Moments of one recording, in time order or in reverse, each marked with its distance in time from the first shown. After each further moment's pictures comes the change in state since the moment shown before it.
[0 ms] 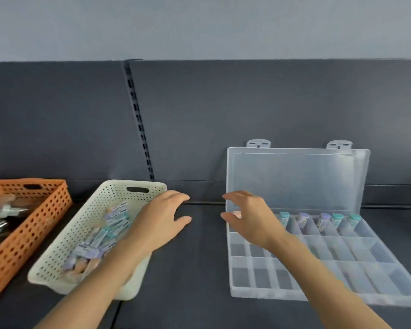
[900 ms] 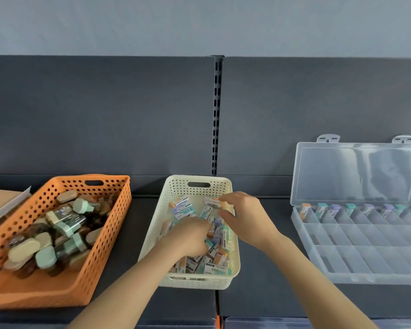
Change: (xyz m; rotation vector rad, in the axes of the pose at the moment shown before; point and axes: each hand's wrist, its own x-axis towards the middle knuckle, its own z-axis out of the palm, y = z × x) left_hand -0.038 -0.126 -0.015 0.117 -0.553 0.019; right_hand 0.040 -0.154 0.112 0.041 0.080 0.029
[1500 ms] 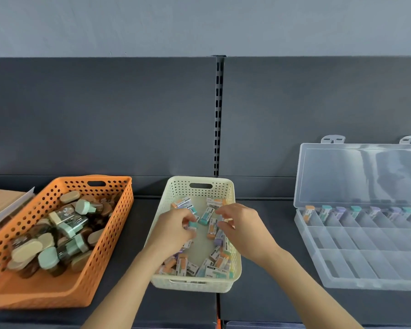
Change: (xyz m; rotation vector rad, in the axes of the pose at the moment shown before) left_hand -0.021 -0.030 0.000 -0.523 0.394 -0.161; right_hand -0.010 -0.002 0.011 0.056 -0.045 -0.012
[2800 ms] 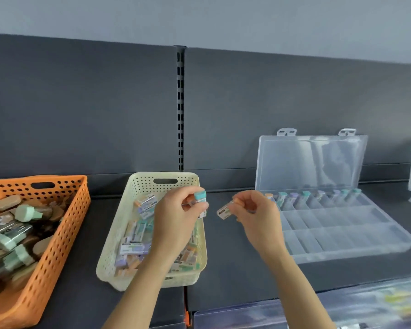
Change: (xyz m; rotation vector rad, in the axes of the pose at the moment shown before) left_hand -0.016 0.078 0.029 -0.453 0.291 0.237; right_hand -0.046 0.028 -0.042 0.420 0.482 0.372
